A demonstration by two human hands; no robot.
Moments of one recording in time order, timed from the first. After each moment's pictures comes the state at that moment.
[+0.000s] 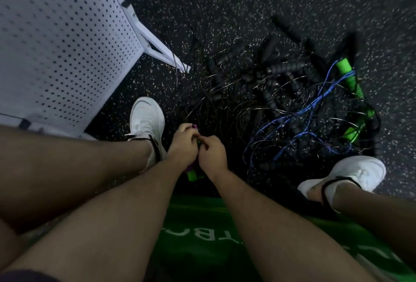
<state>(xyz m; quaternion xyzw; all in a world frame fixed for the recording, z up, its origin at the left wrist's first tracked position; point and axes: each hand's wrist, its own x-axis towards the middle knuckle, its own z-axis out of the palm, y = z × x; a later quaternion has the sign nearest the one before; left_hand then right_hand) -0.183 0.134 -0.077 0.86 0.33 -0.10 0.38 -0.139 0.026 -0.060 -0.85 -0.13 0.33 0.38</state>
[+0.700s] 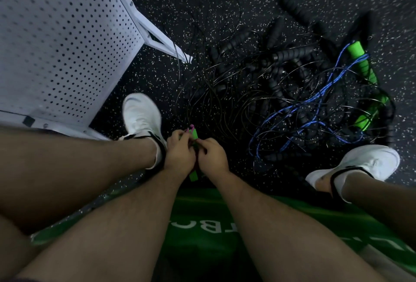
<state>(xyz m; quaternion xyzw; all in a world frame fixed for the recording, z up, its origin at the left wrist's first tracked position) -0.223 0.116 -0.073 0.86 0.39 -0.11 0.29 -0.165 0.018 -0.074 -0.83 -0.14 0.38 0.39</state>
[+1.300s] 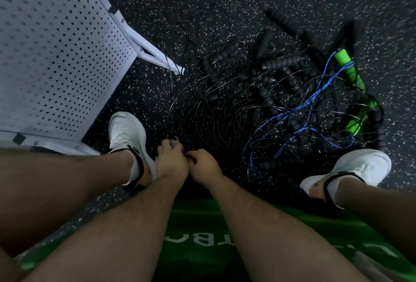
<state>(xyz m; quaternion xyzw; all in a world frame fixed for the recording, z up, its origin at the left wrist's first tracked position) -0.213 0.118 -0.066 0.87 0.42 -0.21 0.17 -0.155 0.023 -0.082 -0.81 -0.23 0.45 0.30</state>
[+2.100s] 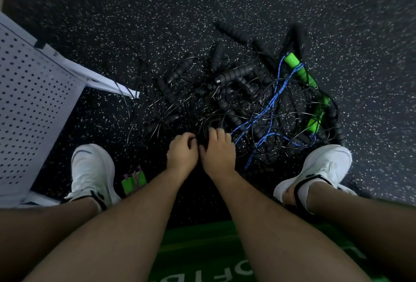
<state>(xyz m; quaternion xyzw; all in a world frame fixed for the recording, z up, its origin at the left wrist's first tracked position) -0.075 0.068 -0.078 0.86 0.35 -0.09 0.36 -0.034 -0.038 -0.077 -0.97 -0.16 0.13 0.16</state>
